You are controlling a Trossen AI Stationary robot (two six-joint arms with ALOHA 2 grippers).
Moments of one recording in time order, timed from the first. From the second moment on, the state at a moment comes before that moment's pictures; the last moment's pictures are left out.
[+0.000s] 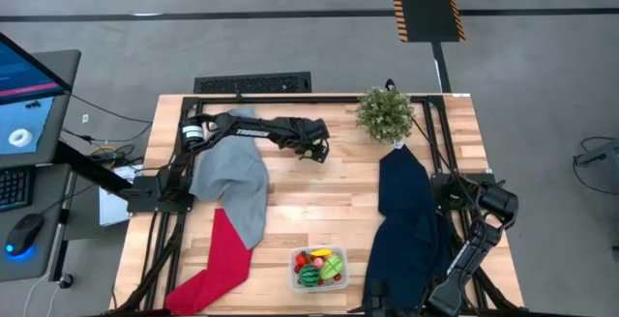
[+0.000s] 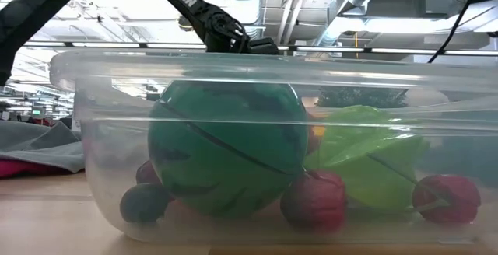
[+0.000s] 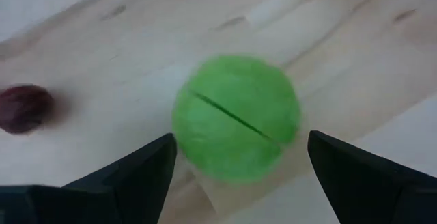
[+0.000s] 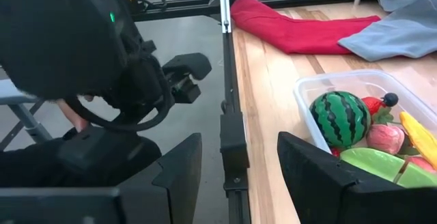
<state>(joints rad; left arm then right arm) 0.30 2.13 1.50 -0.59 -0.19 -0.75 1.07 2.02 1.36 -0.01 0.86 0.63</state>
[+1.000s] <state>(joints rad) 0.31 2.12 1.53 -0.57 -0.19 -0.72 1.07 2.02 1.36 -0.02 0.86 0.65</state>
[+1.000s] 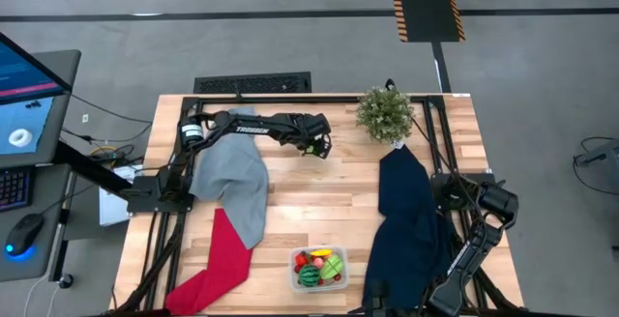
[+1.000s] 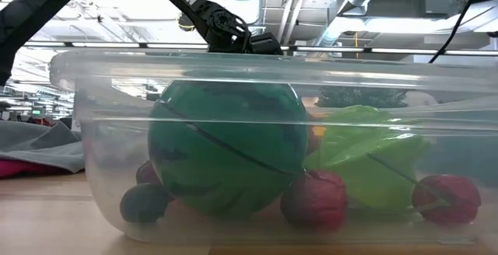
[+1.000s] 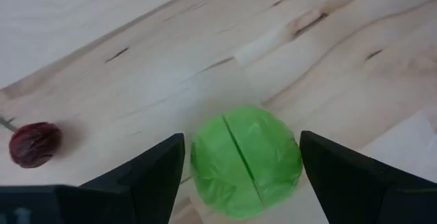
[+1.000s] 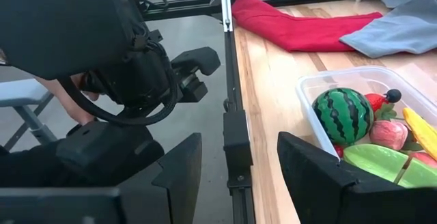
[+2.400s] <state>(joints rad) 0.30 2.13 1.52 -0.57 -0.10 -0.66 1.07 2.02 1.36 -0.01 0.94 0.65</state>
